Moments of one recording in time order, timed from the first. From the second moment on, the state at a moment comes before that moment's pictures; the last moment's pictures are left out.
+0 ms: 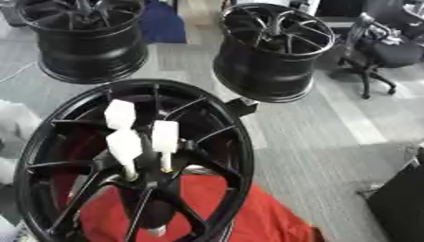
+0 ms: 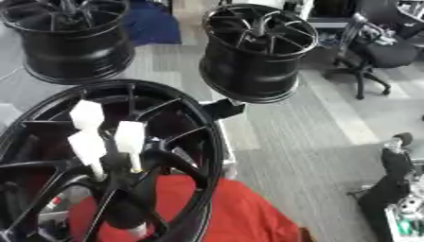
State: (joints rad) left arm -0.11 0.16 0.28 -1.68 -0.10 0.08 -0.17; right arm 0.26 -0.13 -0.32 -1.98 0.55 0.53 -0.59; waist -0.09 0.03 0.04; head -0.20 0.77
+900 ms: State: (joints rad) left arm -0.11 0.16 0.27 -1.68 -0.09 0.08 -0.18; right arm 0.18 -0.04 -0.14 -1.98 0.38 0.15 -0.76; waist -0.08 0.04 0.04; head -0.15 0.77
